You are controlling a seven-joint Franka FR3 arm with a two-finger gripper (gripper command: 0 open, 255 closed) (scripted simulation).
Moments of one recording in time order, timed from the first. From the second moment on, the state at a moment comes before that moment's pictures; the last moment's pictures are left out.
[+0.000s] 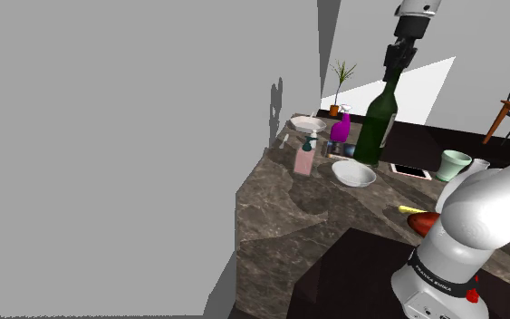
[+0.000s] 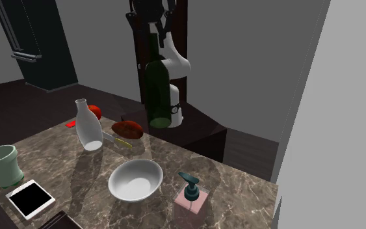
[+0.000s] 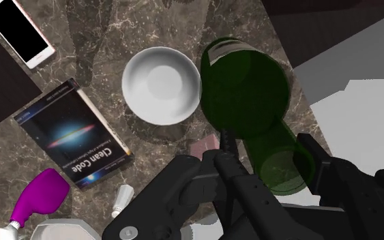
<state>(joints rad) -0.10 -0.51 -0.36 -1.92 -0.12 1.44 -0.31</state>
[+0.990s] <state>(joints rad) -0.08 -0.40 -0.37 -1.61 -0.09 1.24 -0.34</state>
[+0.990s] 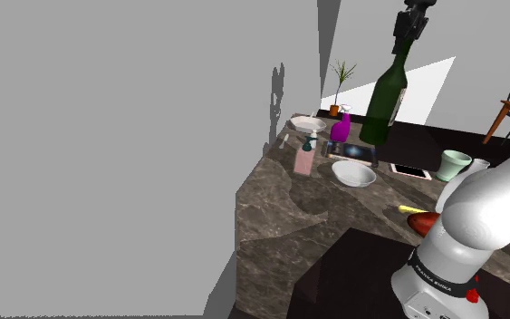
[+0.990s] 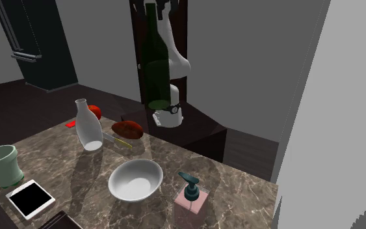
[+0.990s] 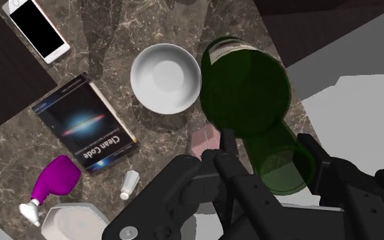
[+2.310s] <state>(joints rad) -0.09 -0.12 -0.47 -1.01 0.01 0.90 -0.43</state>
